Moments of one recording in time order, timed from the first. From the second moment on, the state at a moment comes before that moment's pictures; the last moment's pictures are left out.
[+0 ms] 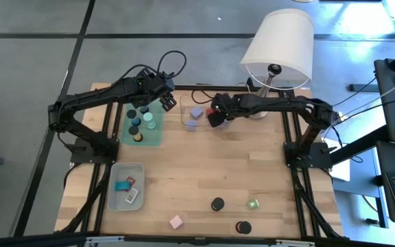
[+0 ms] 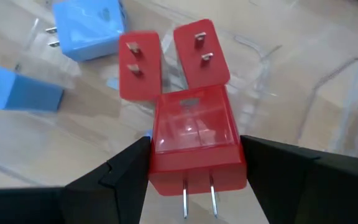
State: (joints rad) left arm 0.36 1.41 1.40 -0.95 -0.65 -0.15; right arm -0.30 1.77 1.25 -0.69 0.24 0.72
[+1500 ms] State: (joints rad) left arm 0.27 1.41 1.40 -0.94 -0.27 -0.31; right arm 0.03 1.45 1.35 -1.00 0.31 0.61
